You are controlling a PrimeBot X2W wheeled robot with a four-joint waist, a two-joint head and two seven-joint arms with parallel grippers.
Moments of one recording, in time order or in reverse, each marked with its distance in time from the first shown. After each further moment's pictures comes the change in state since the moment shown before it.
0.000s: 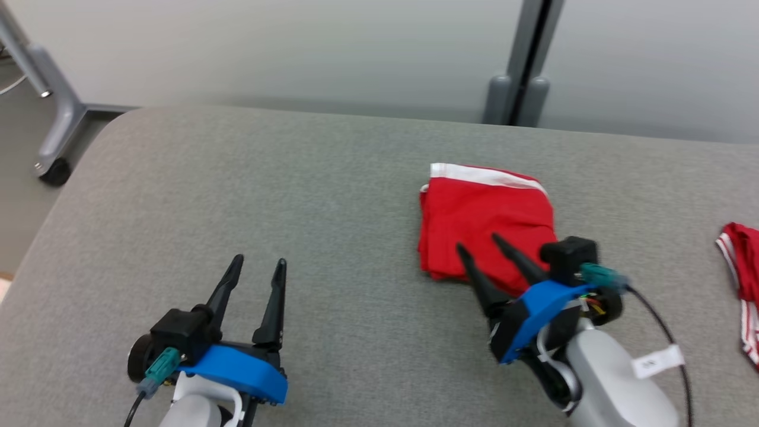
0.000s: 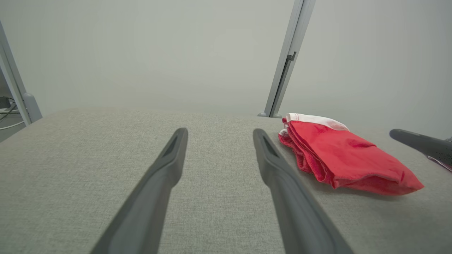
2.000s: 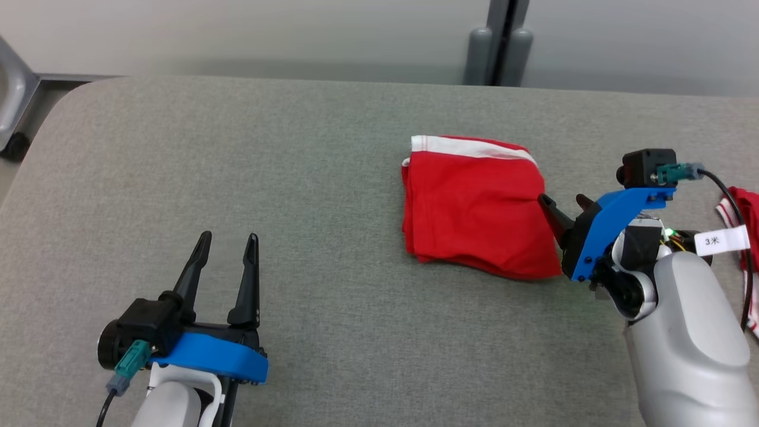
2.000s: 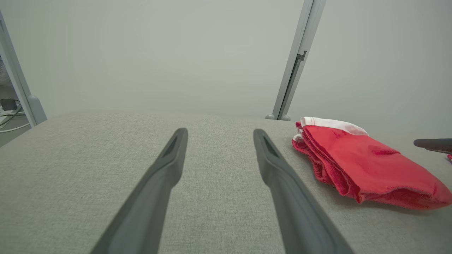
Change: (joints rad) left arm 0.022 0.001 0.103 -0.104 0.040 0.026 0.003; right arm -0.125 0.019 -0.430 -0.067 -0.162 0.000 0.522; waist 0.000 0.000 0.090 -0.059
